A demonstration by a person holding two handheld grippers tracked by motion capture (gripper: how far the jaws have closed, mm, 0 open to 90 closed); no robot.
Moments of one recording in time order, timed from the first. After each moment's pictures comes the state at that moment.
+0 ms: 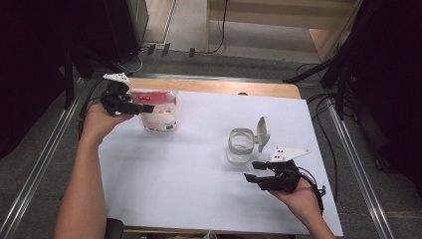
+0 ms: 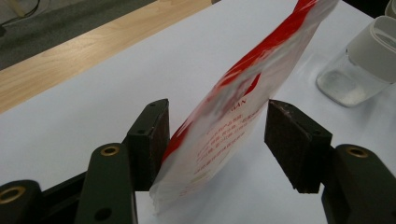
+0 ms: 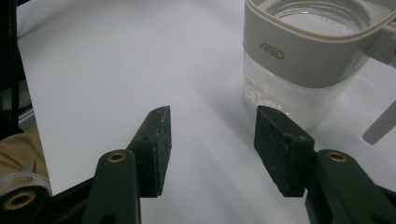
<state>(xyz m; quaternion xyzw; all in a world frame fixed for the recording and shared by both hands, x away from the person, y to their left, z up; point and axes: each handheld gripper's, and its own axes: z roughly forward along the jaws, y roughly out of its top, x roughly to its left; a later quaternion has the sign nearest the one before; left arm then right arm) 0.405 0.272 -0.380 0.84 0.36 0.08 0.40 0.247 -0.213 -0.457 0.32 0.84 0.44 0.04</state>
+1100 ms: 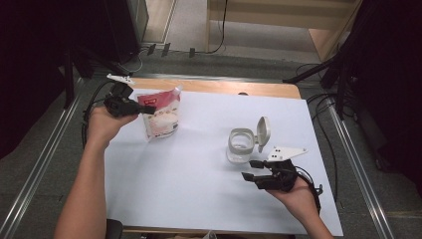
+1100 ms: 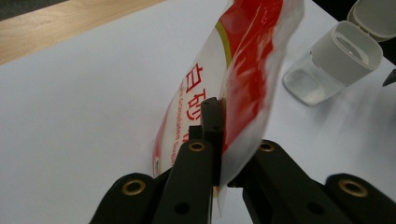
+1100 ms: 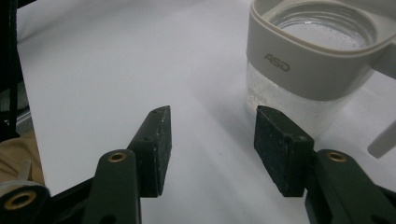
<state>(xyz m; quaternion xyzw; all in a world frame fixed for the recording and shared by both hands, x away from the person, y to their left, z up) 0.395 0.255 -0.375 0.83 0.39 0.02 0.40 0.249 -0.205 -0.457 0.31 0.84 0.44 0.05</state>
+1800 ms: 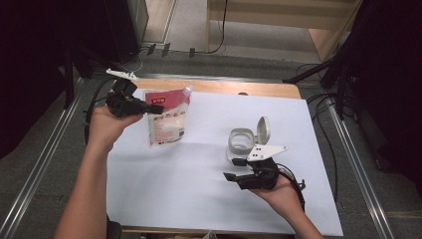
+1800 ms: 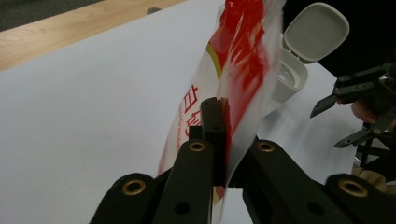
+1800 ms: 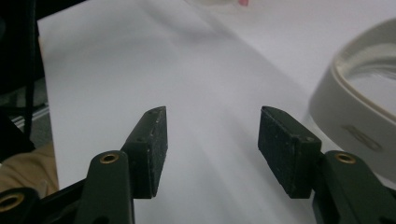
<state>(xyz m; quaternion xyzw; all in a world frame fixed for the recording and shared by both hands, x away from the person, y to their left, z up) 0.364 0.228 -0.336 0.82 0.37 0.00 0.43 0.252 -0.160 -0.450 0.27 0.84 0.46 0.03</state>
